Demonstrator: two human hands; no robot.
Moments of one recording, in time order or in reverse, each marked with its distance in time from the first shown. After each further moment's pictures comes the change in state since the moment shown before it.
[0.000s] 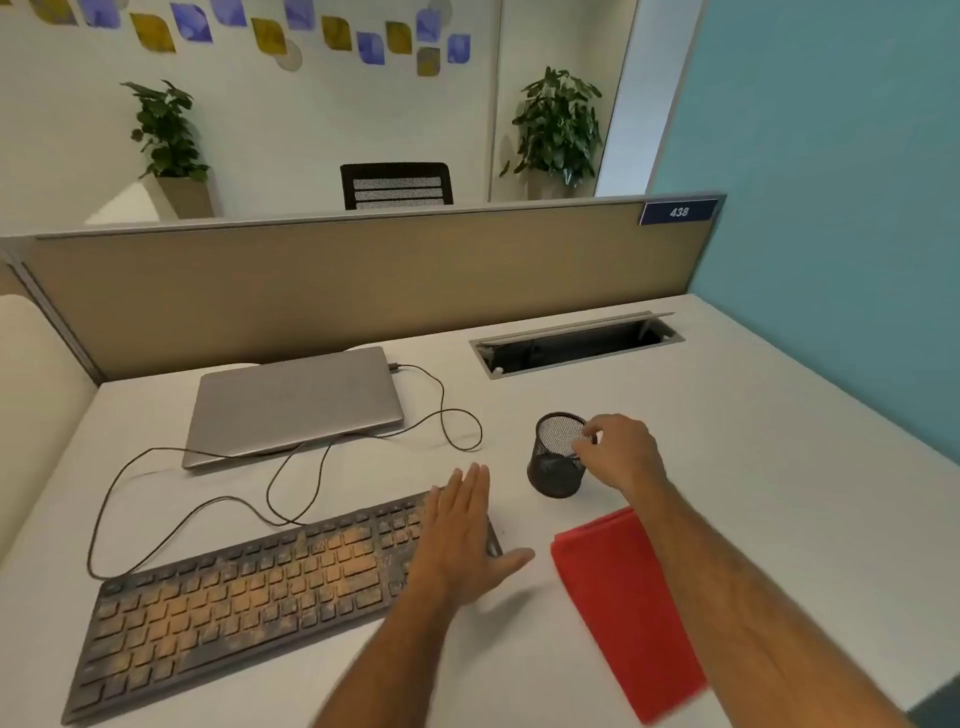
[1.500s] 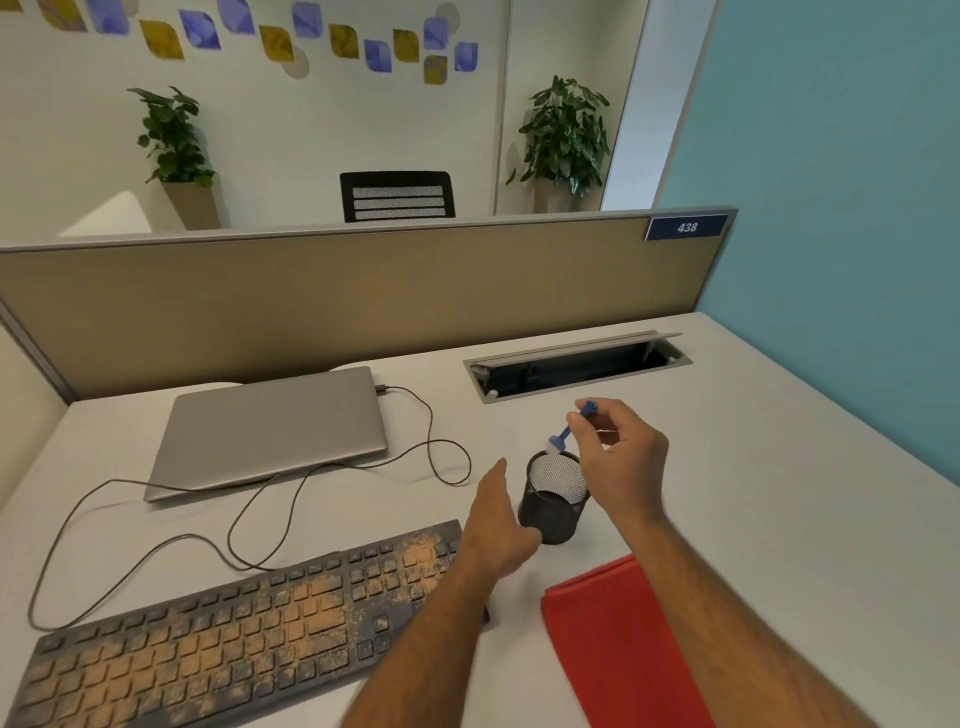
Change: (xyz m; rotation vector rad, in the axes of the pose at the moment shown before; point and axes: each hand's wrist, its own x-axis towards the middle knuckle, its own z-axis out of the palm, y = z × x) left_hand 0.086 0.047 -0.004 -0.626 -0.055 -0.285; right_hand 0.012 -0.022 -0.011 0.580 0.481 -0.276
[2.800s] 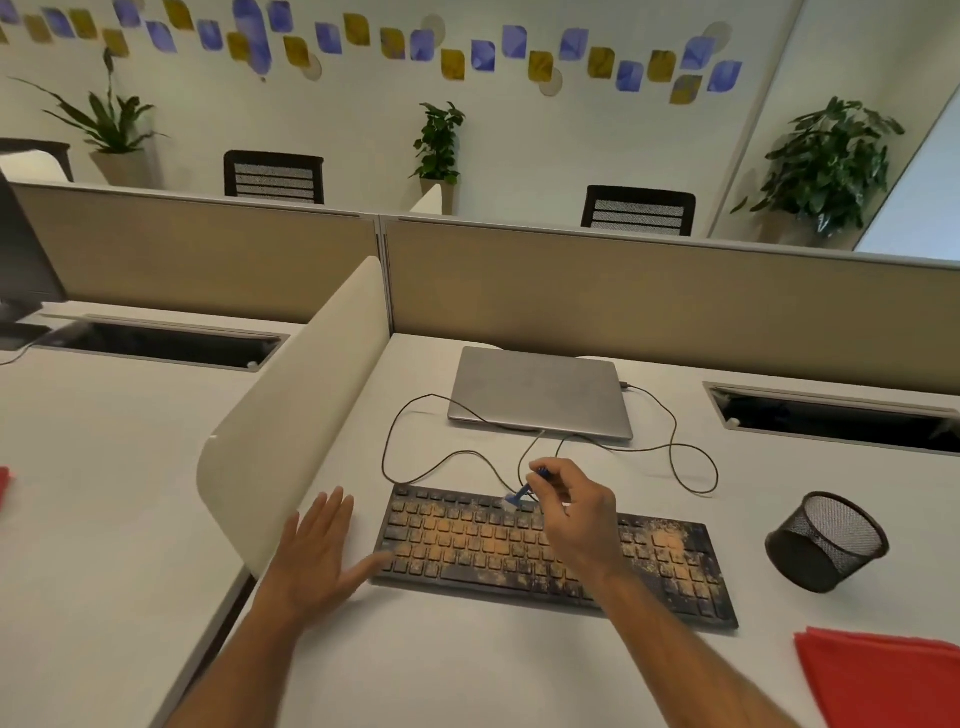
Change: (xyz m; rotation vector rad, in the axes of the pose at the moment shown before) left_hand -0.257 -0.318 -0.285 0.653 0.391 -0.329; right_hand -0.192 -0.159 0.183 0.314 -0.623 -0.221
